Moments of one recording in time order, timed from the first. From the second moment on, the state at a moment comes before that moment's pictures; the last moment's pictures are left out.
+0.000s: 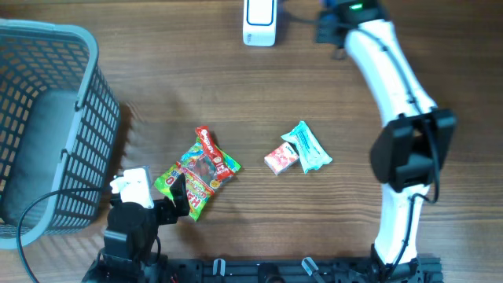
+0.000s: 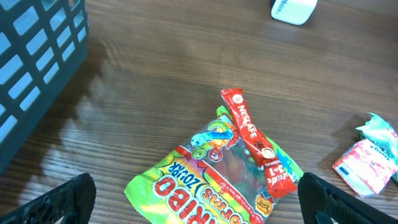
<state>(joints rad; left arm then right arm) -0.23 0.18 0.40 -0.79 -0.14 -0.34 0.19 2.23 2.12 -0.98 0.35 0.34</state>
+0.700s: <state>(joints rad) -0.23 0.18 0.40 -0.79 -0.14 -0.34 -0.51 2.26 1.87 -0.88 0.40 0.41</state>
